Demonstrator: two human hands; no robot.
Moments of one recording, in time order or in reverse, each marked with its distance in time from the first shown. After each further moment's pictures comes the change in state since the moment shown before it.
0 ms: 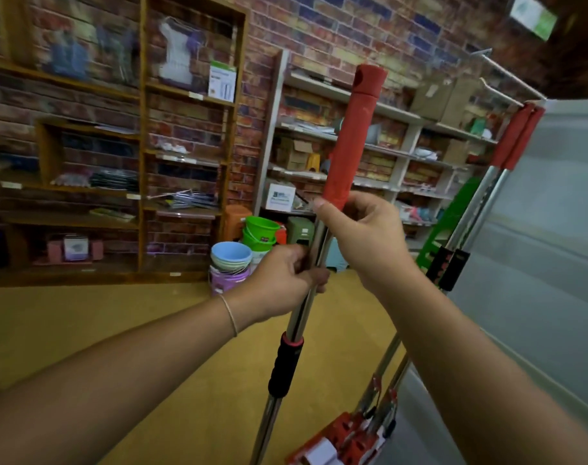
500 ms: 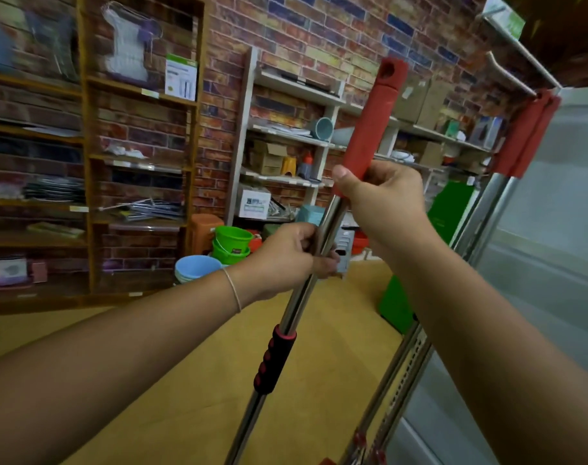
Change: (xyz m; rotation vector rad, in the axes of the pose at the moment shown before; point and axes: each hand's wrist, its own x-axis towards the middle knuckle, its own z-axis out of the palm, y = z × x) left_hand 0.195 -0.019 0.043 -0.101 -0.136 0.033; right_hand 0.168 0.077 -0.052 -0.014 0.172 0.045
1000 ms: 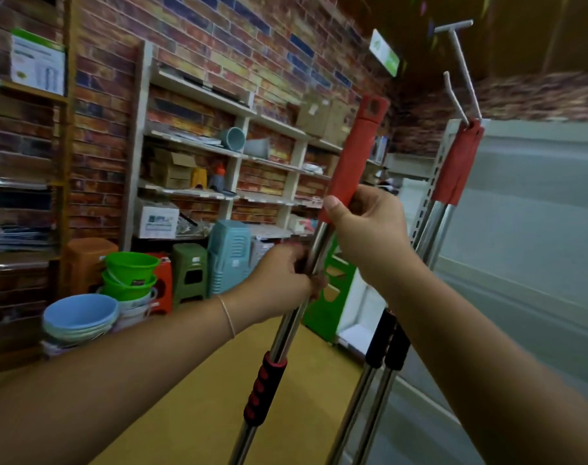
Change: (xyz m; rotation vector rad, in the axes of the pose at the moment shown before) left_hand 0.152 -0.036 0.024 0.007 -0.185 0.134; right_hand 0.095 0.054 -0.013 -0.293 0.205 -0.007
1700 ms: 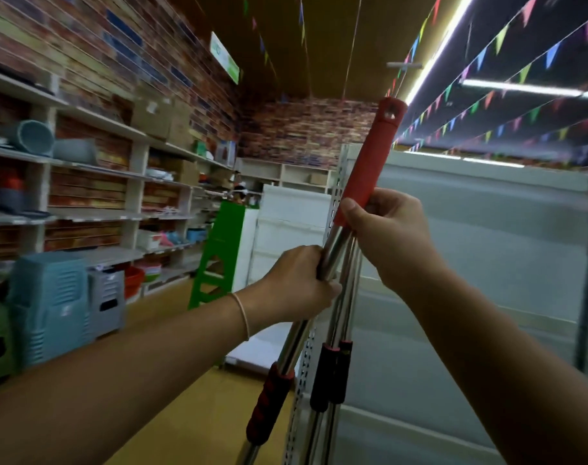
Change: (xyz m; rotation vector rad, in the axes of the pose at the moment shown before) left_hand 0.125 0.031 0.021 0.170 -0.457 0.387; right_hand 0.062 -0.015 -0.021 -0.275 0.481 0.049
